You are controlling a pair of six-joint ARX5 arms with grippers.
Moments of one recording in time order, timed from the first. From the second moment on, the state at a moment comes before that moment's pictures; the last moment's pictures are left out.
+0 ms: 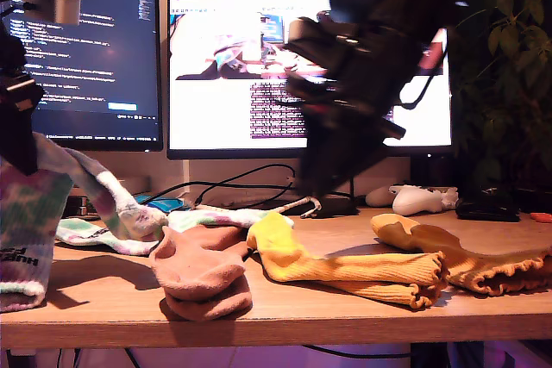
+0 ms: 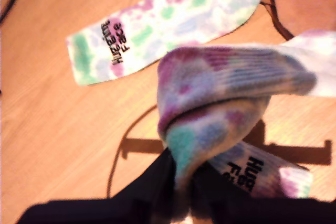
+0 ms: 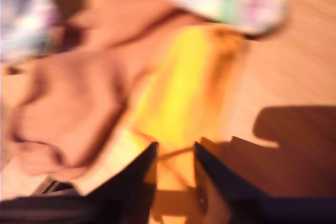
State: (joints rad) left arm -0.32 1.25 0.86 -0.57 -0.09 0.40; right arm 0.57 1.73 1.21 -0.52 -0.25 -0.10
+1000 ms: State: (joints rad) left arm -0.32 1.25 0.86 -0.56 -0.06 0.40; right arm 0.56 1.94 1.27 -0.44 -0.17 0.05
